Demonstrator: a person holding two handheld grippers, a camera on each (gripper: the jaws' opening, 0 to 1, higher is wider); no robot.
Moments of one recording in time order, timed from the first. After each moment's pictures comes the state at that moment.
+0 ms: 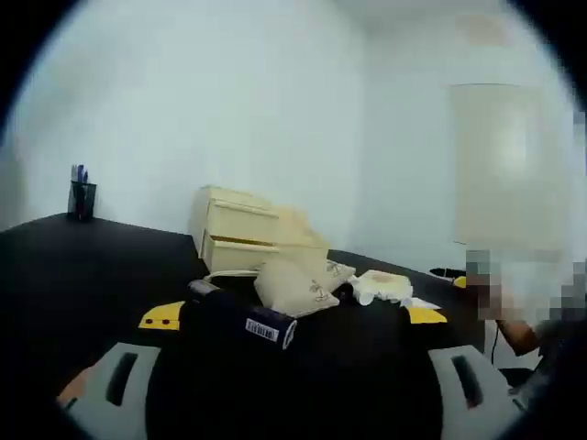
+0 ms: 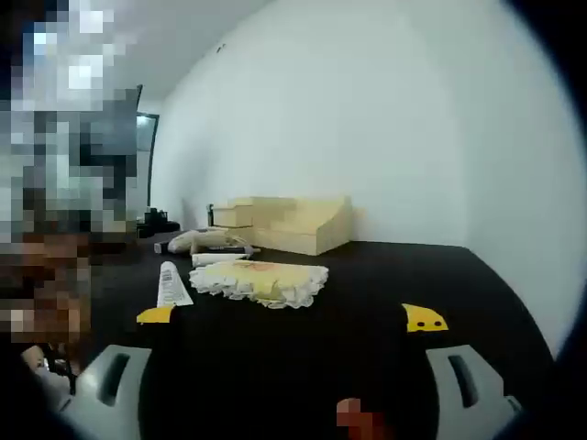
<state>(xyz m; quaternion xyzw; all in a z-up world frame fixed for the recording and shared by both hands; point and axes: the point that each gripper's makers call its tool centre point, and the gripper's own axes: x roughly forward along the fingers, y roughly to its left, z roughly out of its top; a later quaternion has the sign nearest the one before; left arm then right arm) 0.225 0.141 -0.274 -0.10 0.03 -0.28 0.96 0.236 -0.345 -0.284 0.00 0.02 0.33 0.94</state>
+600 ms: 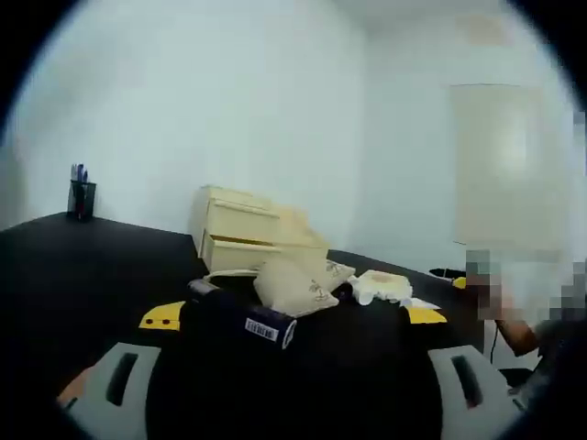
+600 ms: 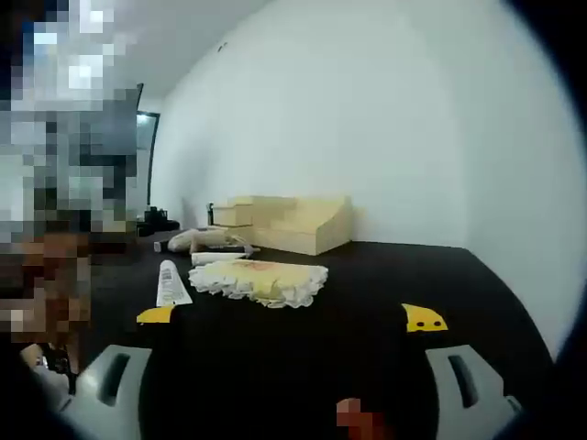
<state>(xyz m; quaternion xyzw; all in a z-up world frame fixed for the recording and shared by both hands) 0.226 0.141 -0.275 -0.10 0.03 -0.28 0.96 0.236 -0.344 -0.285 -0.01 0.02 0.33 0.94</state>
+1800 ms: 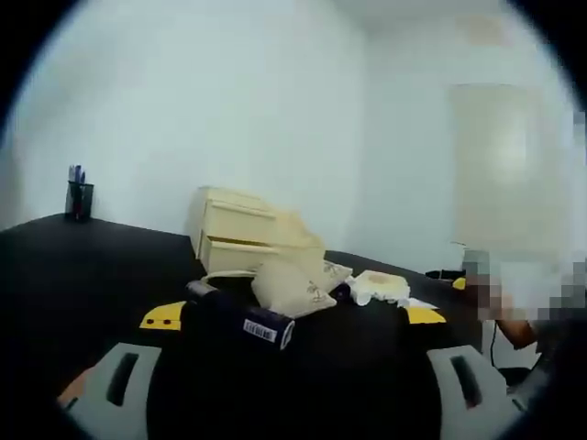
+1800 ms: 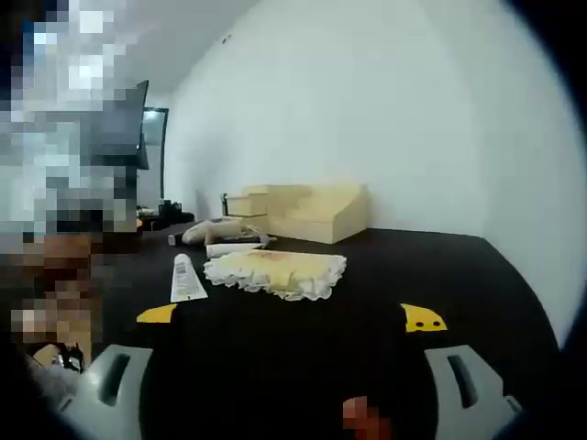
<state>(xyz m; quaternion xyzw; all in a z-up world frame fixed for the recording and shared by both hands) 0.223 0.138 -0.273 -0.10 0.02 -0.28 0.95 0.228 -0.325 -0.290 -0.01 0.06 0.37 0.93</state>
